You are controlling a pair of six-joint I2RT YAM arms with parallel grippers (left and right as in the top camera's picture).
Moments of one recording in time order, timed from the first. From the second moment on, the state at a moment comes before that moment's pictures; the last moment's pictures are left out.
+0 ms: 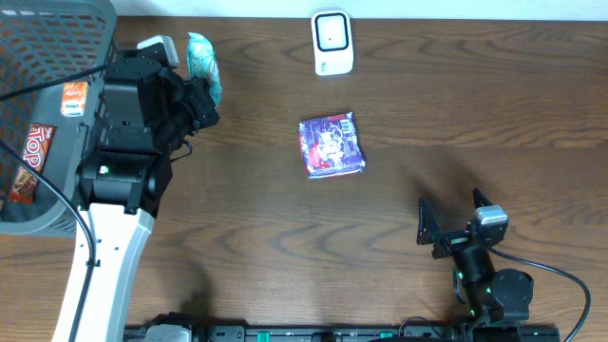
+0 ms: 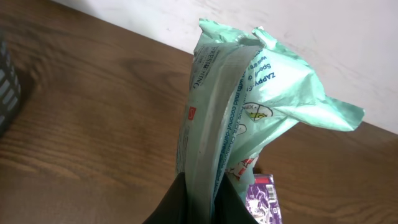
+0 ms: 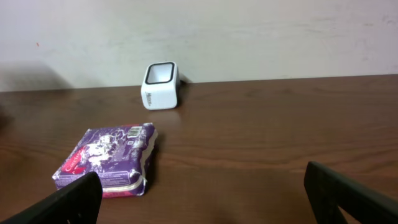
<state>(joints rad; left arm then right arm) -0.10 1.25 1.26 -0.58 0.11 -0.45 0.02 0.01 0.01 -0.06 -0.19 0.11</state>
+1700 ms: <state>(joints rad) -0.10 1.30 1.26 -0.64 0.18 -0.38 0.02 0.01 0.01 -0.06 -0.19 0.11</state>
